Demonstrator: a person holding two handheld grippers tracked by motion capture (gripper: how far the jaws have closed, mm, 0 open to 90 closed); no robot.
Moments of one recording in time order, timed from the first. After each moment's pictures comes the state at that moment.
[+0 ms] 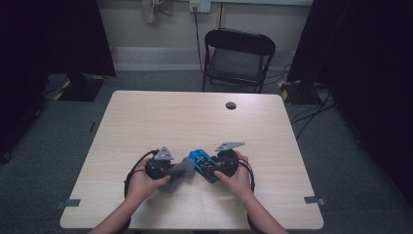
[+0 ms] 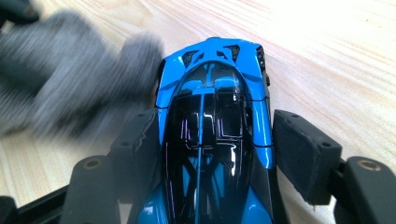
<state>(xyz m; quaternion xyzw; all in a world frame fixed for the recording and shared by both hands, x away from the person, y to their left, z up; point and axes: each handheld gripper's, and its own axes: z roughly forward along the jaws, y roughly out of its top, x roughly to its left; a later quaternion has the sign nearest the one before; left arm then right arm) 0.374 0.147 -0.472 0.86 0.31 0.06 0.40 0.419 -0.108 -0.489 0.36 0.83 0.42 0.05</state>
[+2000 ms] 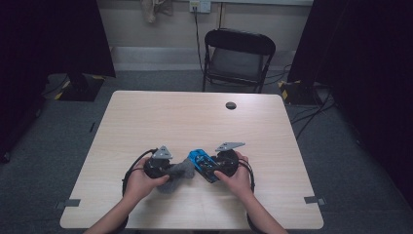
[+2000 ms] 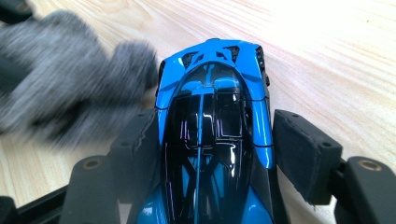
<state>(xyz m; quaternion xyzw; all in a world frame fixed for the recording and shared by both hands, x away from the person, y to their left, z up) 0.379 0.152 -0.466 0.86 0.30 0.05 0.40 0.419 -0.108 -0.491 0.36 0.83 0.42 0.05</state>
